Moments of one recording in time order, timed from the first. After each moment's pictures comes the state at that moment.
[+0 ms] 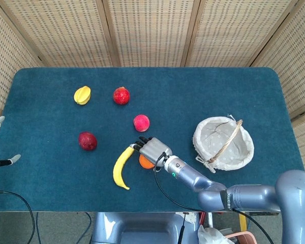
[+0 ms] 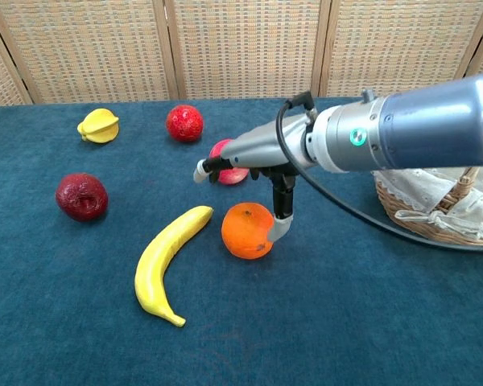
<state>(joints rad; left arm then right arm) -0.24 -1.00 -0.15 -1.74 1.18 1.34 0.07 1.18 -1.49 0.14 -1.63 -0.73 0.67 -0.68</state>
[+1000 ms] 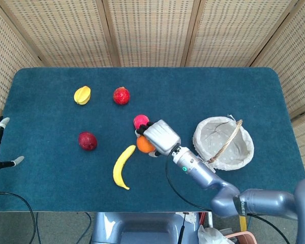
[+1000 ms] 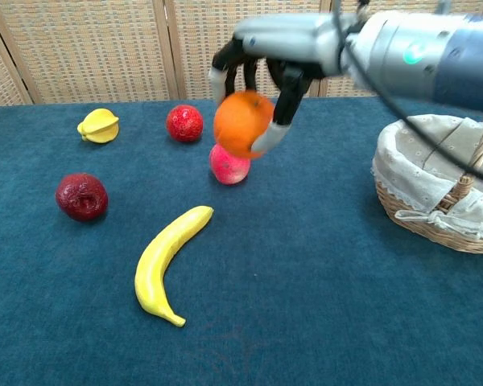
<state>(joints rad) -0.23 -0.99 -0.14 -1.77 1.22 1.34 0.07 1.03 -1.36 0.20 -1.72 -1.14 1.01 -0.38</state>
